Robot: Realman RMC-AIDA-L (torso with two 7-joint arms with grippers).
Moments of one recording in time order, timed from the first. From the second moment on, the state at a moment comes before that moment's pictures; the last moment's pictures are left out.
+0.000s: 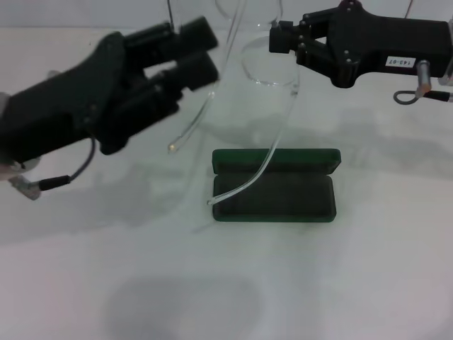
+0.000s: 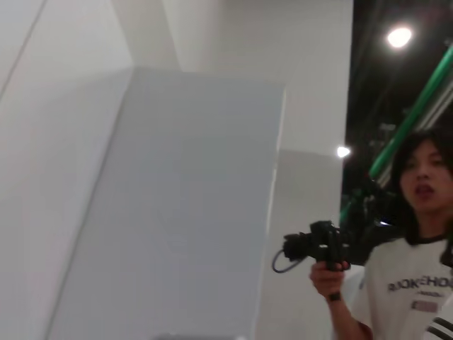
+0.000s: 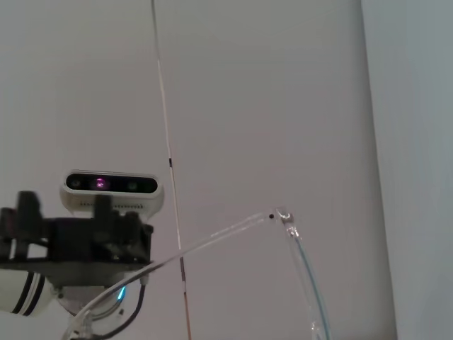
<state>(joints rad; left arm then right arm) -0.47 -2.09 1.00 0.65 1.21 1.99 -1.39 0.64 2.02 -1.05 -0.80 -1.45 -1.57 1.44</state>
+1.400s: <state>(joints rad) -0.51 -2.09 1.04 0.50 1.27 1.92 -1.23 0.67 2.02 -1.12 -0.76 -1.38 -1.64 1.42</state>
